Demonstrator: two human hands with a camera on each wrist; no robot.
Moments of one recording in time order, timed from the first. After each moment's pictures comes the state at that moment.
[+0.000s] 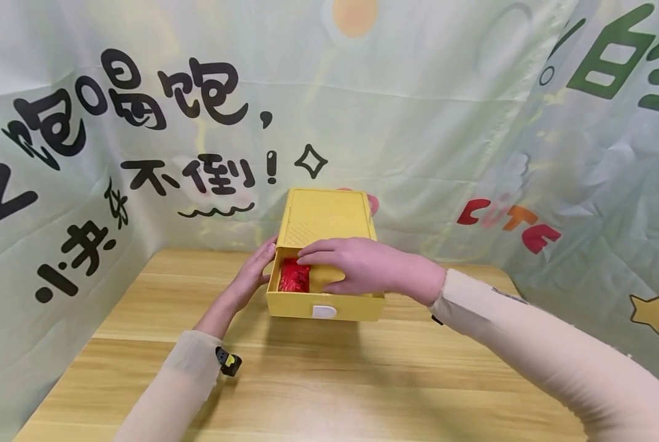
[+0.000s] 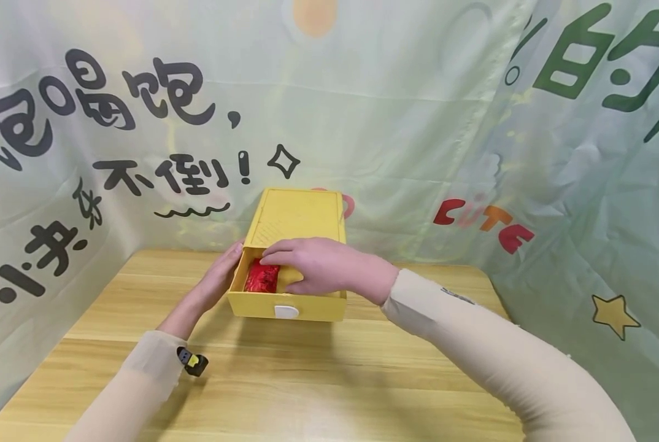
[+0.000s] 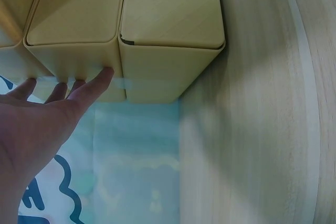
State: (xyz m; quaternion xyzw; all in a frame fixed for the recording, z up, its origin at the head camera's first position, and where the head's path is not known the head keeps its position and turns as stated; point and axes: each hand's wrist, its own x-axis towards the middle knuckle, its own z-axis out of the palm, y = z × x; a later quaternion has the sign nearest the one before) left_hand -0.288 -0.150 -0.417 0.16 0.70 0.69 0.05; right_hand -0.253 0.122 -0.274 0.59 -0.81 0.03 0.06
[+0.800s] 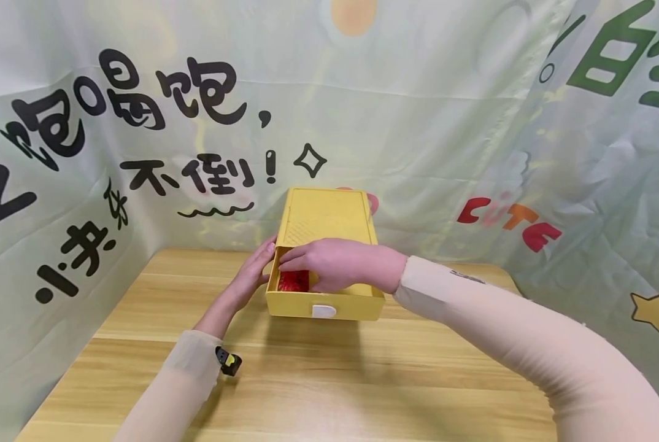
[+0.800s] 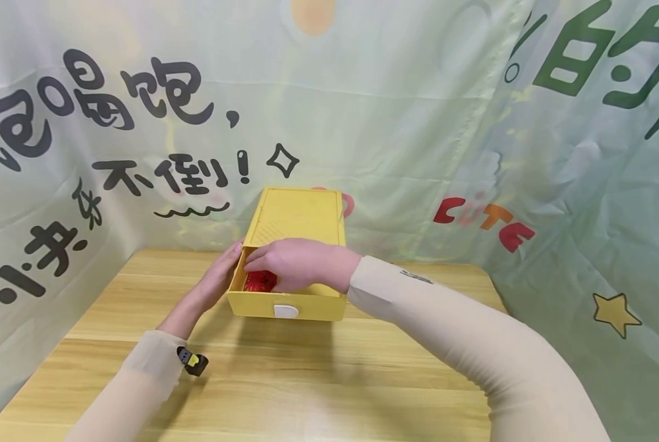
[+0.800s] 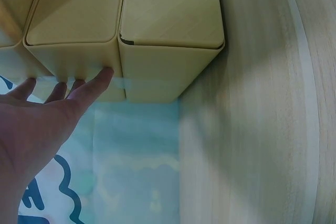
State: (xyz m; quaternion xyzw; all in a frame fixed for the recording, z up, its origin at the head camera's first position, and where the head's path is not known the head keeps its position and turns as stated) left_hand -0.288 -0.150 -0.416 0.17 0.70 0.69 0.05; right_hand -0.269 0.077 -0.277 0.60 -0.80 -0.03 -0.03
